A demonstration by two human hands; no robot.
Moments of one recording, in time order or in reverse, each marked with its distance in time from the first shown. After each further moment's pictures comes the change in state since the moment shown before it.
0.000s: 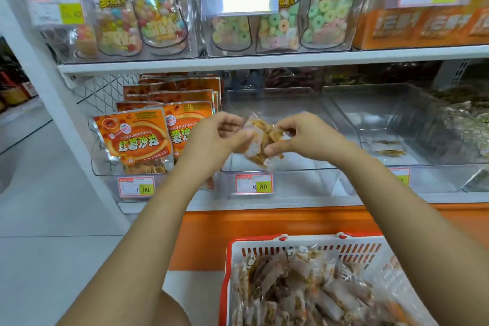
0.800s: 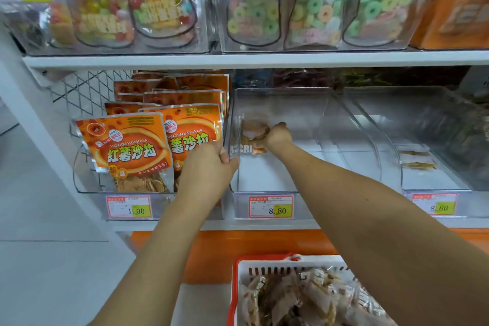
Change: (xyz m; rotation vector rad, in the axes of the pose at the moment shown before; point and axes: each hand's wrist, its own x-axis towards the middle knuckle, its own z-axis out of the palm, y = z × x) left_hand 0.030 -0.062 0.006 0.356 0.091 -0.192; right_hand 0.178 0.066 0.114 0.185 0.154 0.666
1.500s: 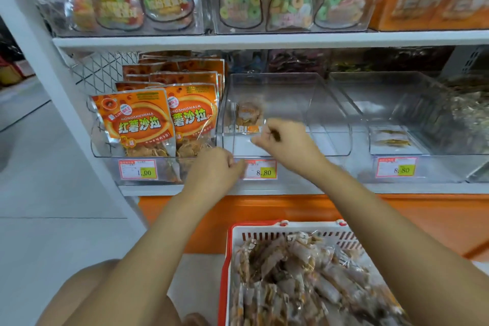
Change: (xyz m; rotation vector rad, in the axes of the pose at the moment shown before) left_hand -0.063 0.000 0.008 0.172 -0.181 0.086; right_hand -0.175 0.042 -0.076 -0.035 0.016 -0.717
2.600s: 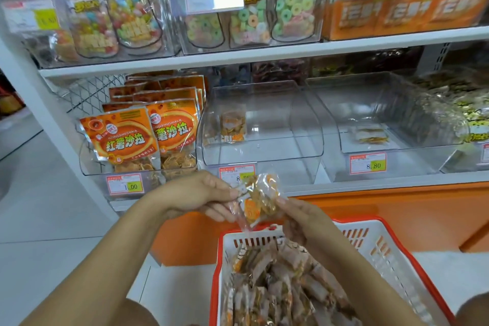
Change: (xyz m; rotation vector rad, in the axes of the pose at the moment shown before) left_hand -0.020 0.016 -0.025 -0.593 -0.741 -0.172; right_hand -0.136 0.041 -0.001 0.940 -0.185 0.536
